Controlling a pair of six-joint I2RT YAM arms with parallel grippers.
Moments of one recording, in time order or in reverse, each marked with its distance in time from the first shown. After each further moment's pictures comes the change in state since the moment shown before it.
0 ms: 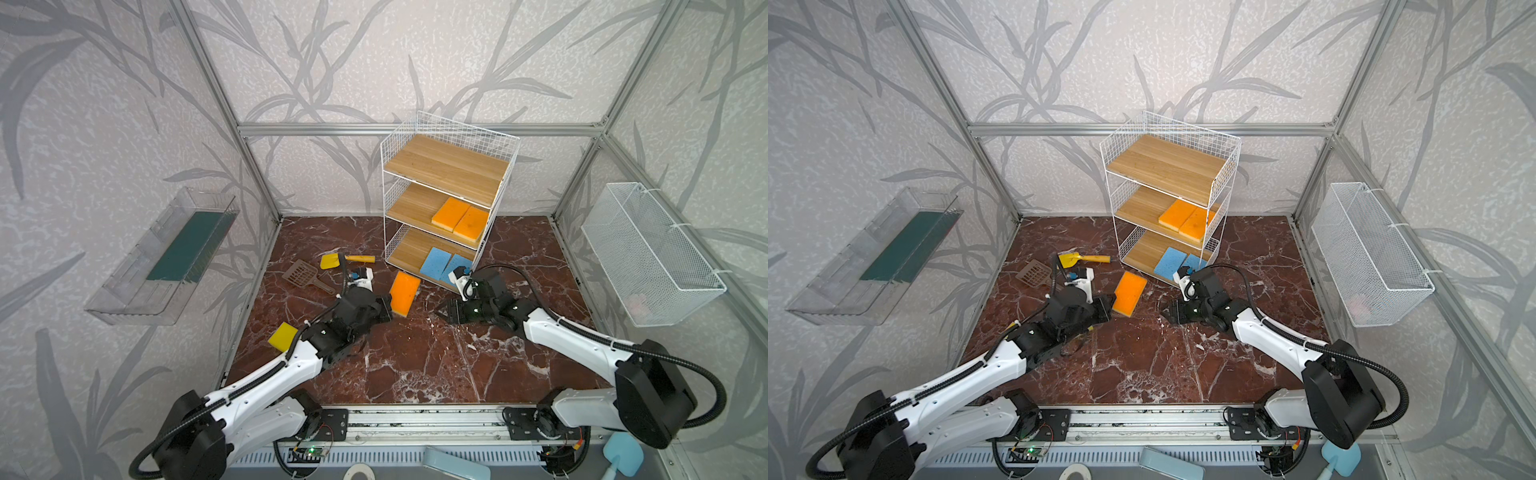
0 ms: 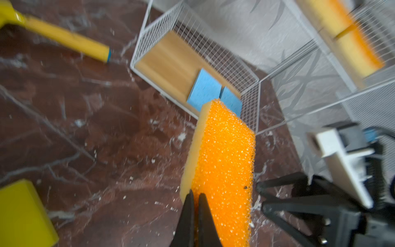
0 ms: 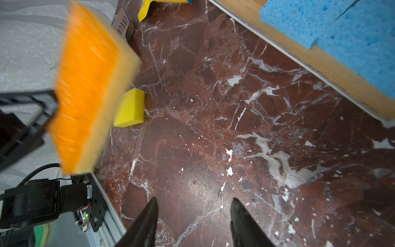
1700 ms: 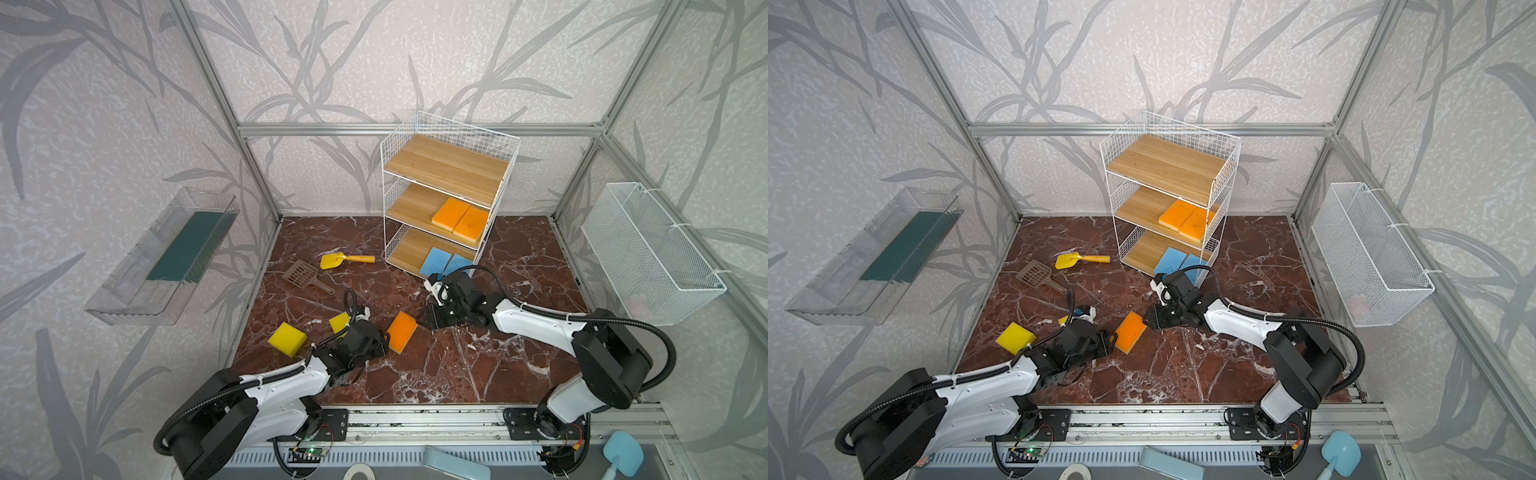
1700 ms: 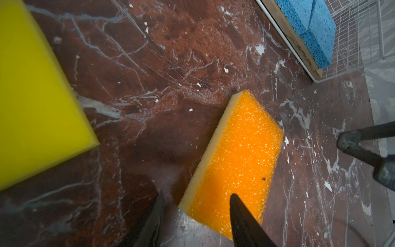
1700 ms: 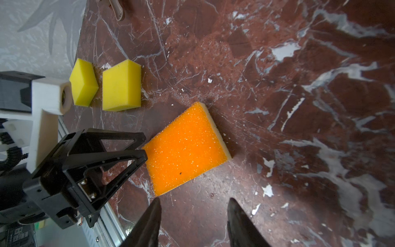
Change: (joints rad) left arm -0.088 0.131 -0.394 0.207 0.016 -0.150; right arm 0.137 0.261 0.138 -0.001 0.011 0.019
